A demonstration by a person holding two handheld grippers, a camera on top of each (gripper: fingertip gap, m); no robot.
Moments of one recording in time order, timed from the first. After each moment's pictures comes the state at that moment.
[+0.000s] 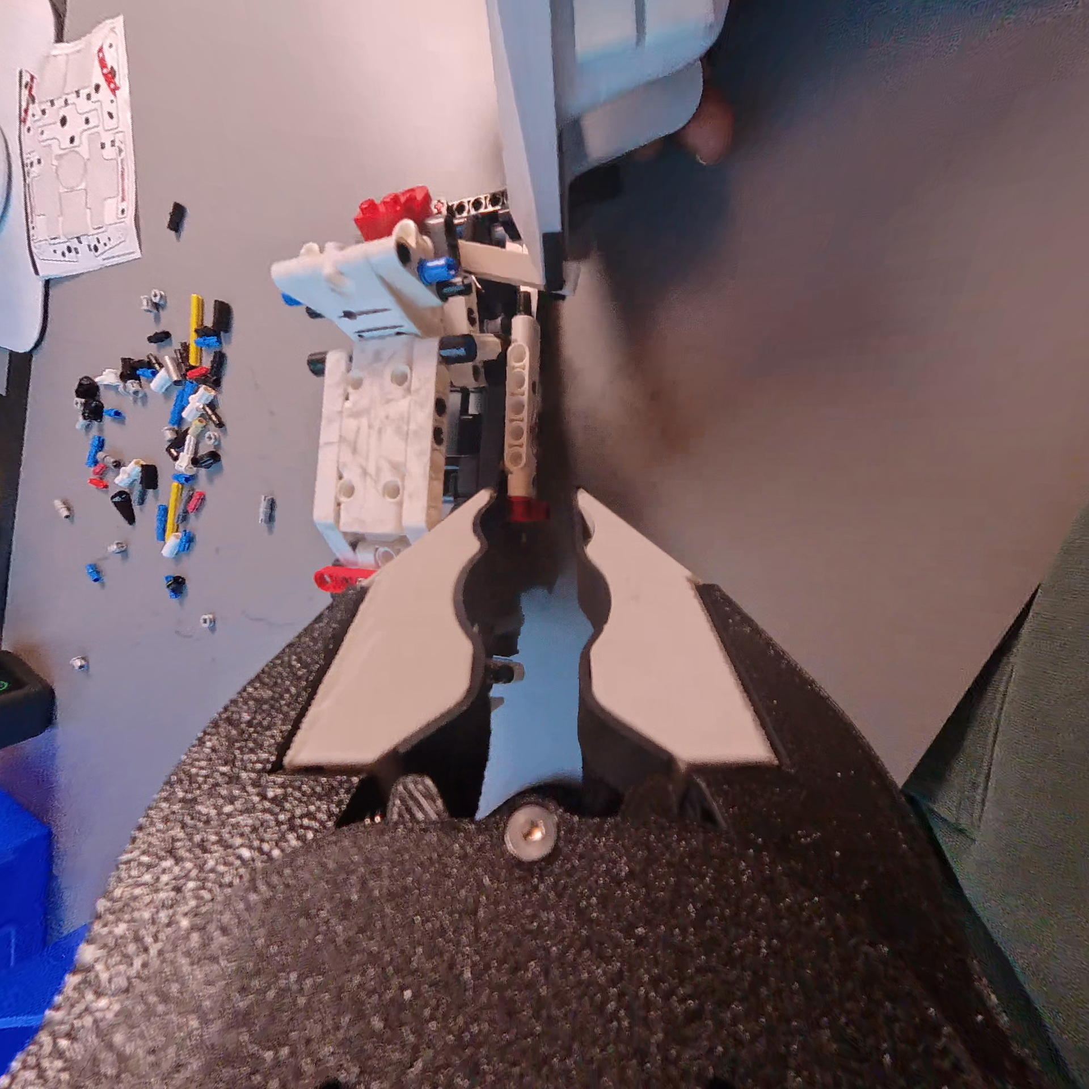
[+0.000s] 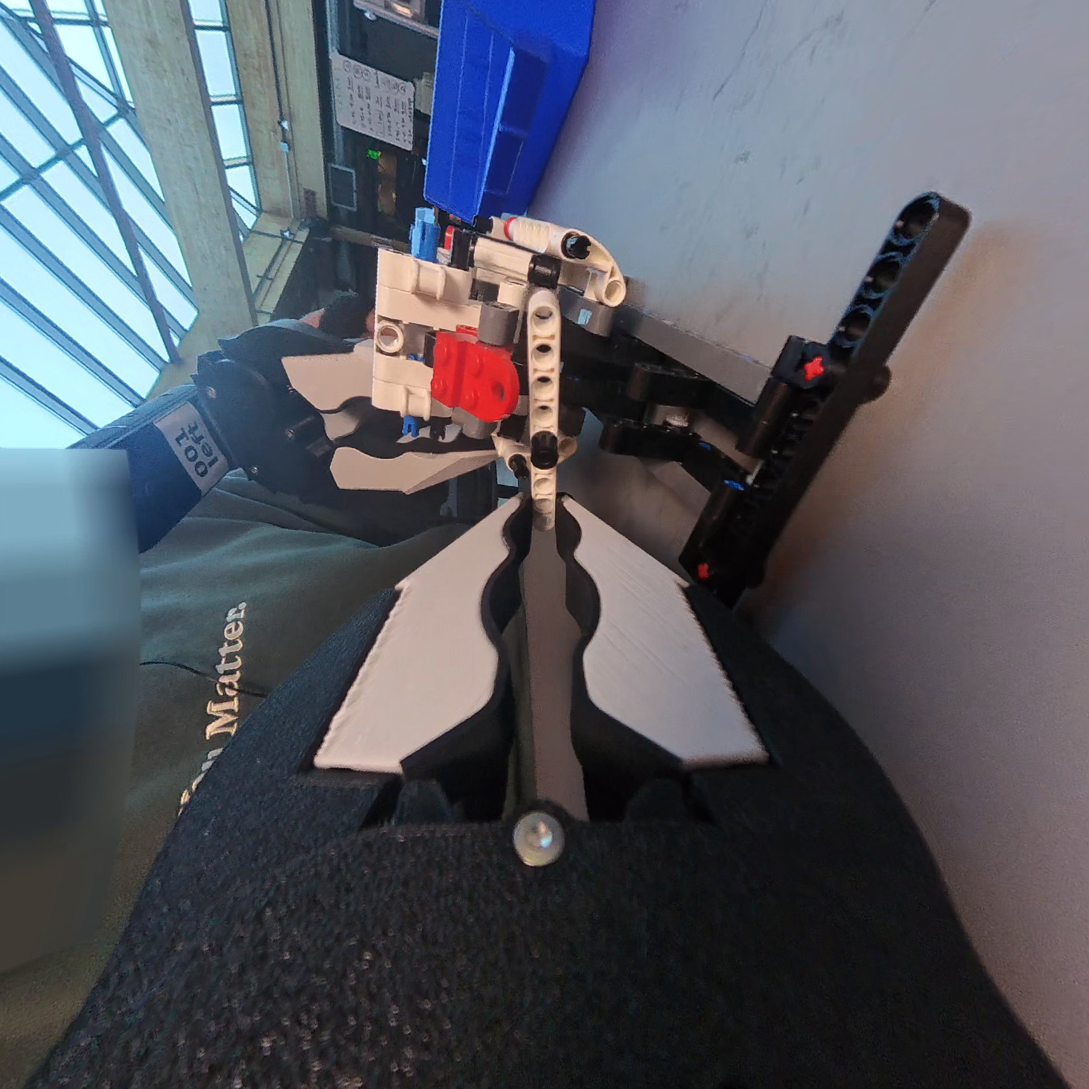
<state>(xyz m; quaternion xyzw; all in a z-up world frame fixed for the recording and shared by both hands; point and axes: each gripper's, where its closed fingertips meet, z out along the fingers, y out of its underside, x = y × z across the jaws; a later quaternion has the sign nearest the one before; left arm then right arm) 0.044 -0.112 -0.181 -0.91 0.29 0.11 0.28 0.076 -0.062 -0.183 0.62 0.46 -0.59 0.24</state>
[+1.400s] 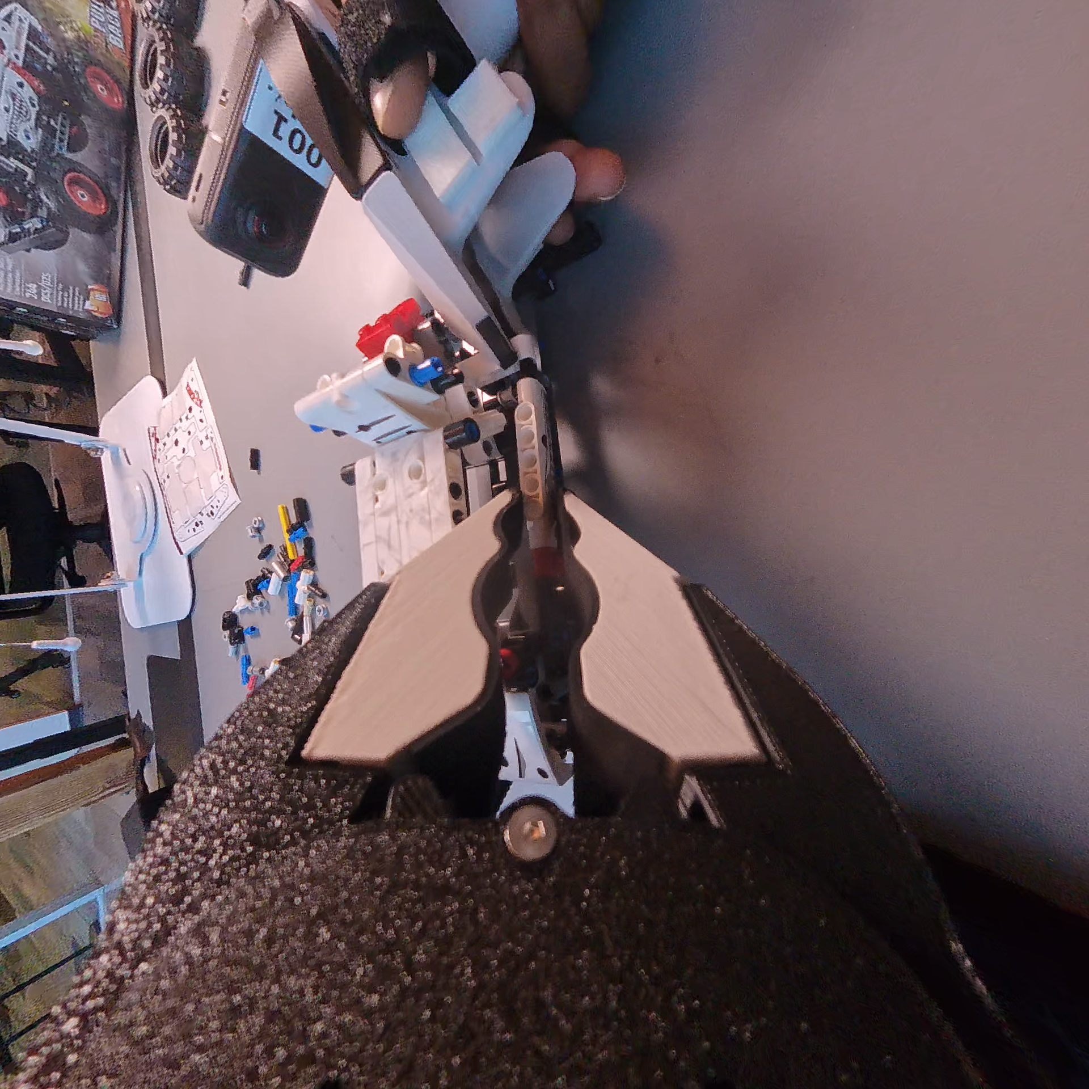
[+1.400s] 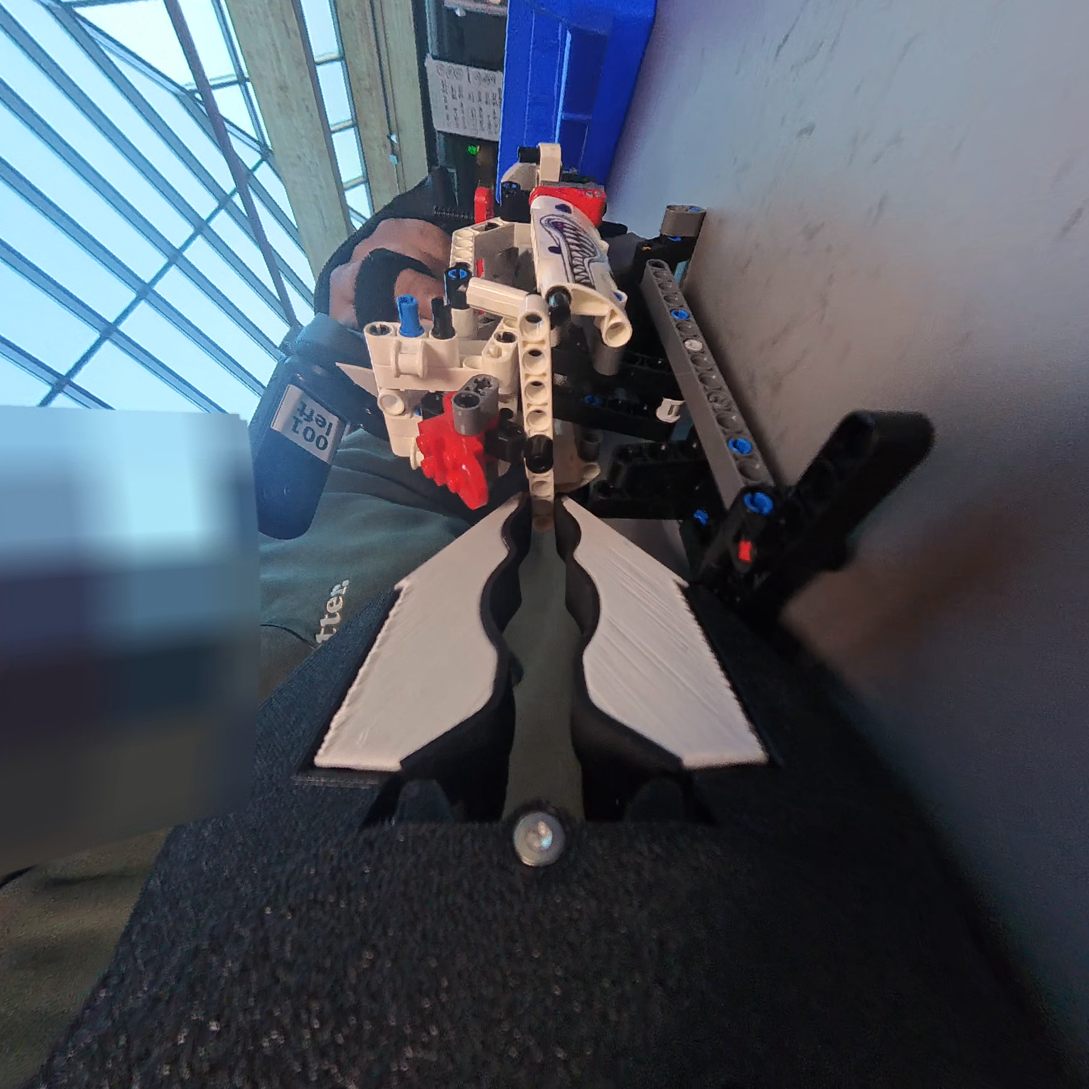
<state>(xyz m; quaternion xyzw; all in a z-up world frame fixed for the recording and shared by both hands) 0.033 -0.102 -0.177 -0.78 0.51 0.11 0.34 0.059 -0.079 -0.173 0.59 0.40 -0.62 0.33</state>
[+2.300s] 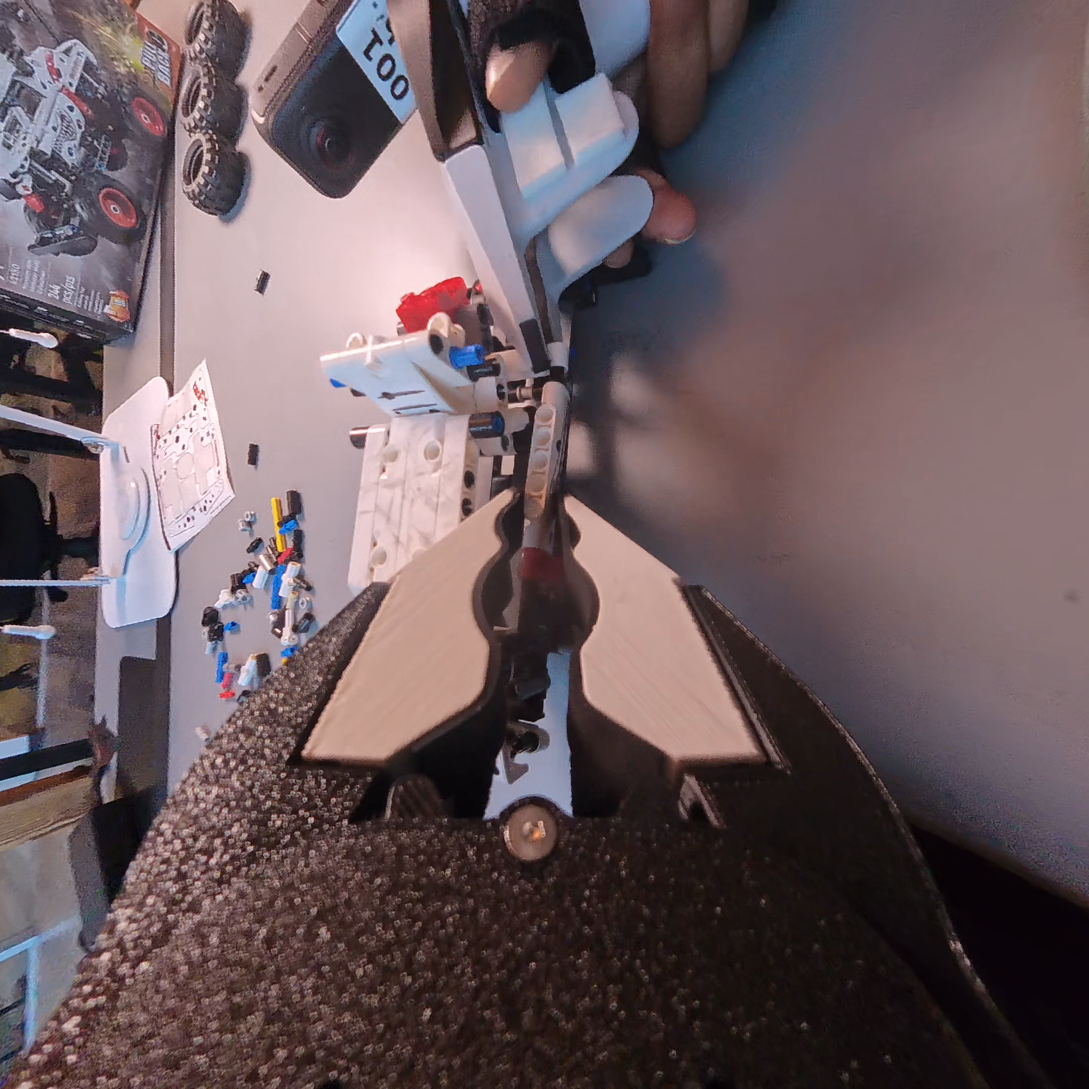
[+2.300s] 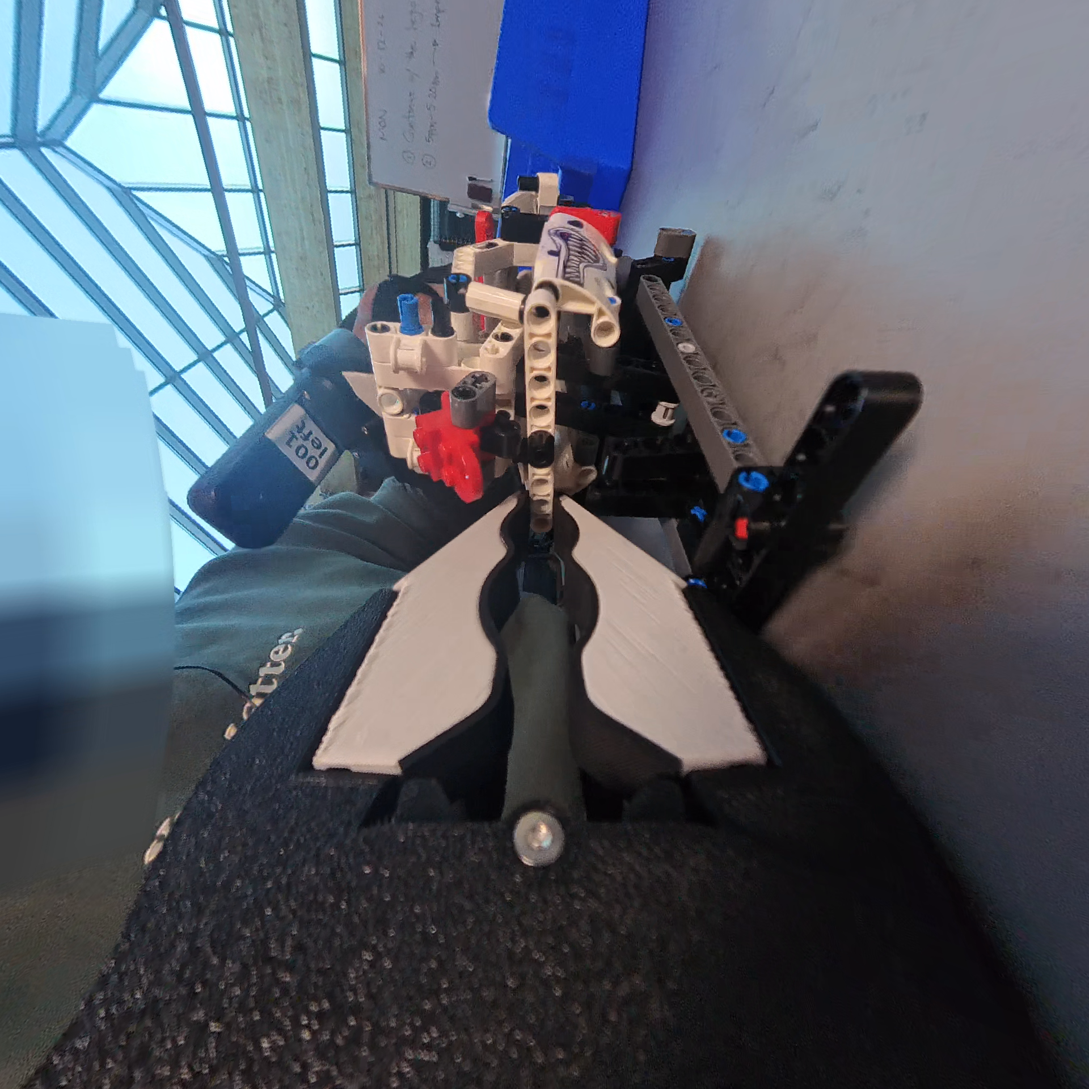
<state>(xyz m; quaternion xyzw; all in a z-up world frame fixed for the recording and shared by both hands) 0.026 -0.114 -0.175 -0.77 0.50 0.09 0.38 0.055 -0.097 -0.175 0.63 0.34 -0.66 0.23</state>
